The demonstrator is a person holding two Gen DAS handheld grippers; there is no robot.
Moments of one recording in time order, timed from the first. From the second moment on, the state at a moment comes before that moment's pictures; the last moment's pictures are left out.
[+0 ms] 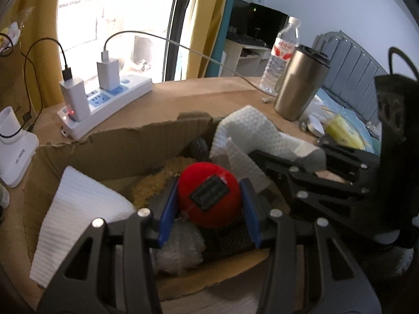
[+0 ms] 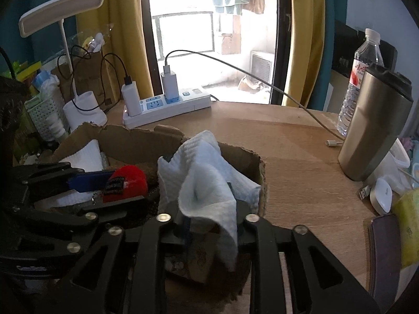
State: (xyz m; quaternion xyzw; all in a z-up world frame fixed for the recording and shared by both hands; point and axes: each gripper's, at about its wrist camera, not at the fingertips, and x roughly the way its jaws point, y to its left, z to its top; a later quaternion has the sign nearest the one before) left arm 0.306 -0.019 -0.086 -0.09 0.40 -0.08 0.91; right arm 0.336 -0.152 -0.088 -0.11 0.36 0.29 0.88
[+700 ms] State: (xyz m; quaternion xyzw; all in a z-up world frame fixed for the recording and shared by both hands) left arm 0.283 -0.017 -0.061 -0.10 0.37 -0.06 0.92; right arm 0.315 -0.168 -0.064 -0.11 0.33 0.26 0.90
